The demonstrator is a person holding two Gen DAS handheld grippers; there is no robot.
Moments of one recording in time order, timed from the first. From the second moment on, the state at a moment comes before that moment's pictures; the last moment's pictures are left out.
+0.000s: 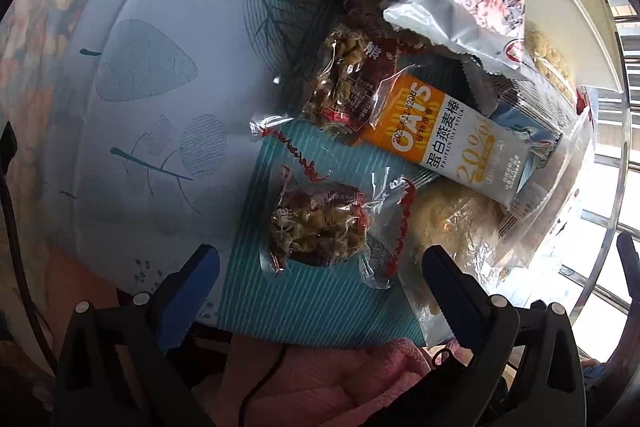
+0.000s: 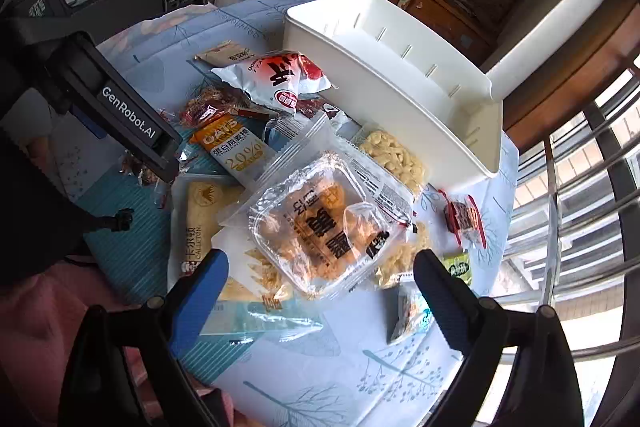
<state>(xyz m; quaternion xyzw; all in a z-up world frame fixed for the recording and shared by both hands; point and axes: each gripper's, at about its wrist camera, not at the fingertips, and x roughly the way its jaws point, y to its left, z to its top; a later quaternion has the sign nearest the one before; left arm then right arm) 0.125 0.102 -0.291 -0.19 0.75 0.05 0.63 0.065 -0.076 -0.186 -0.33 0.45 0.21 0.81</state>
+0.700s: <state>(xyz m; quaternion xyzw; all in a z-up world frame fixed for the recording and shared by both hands) 0.182 0.101 -0.340 -0.21 0.78 0.02 0.58 0.111 -0.052 -0.248 -0.40 0.47 0.22 0.75</state>
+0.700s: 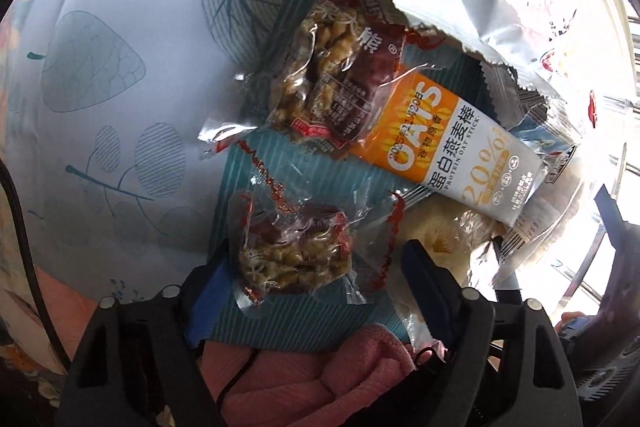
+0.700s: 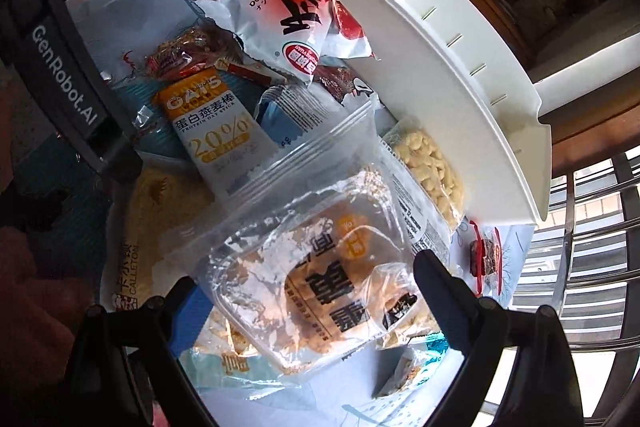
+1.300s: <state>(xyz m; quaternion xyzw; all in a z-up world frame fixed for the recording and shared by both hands) 0.159 0.123 -0.335 -0.24 0.77 0.02 0.59 0.115 -0.053 -0.247 -0.37 0.48 0.21 0.77</state>
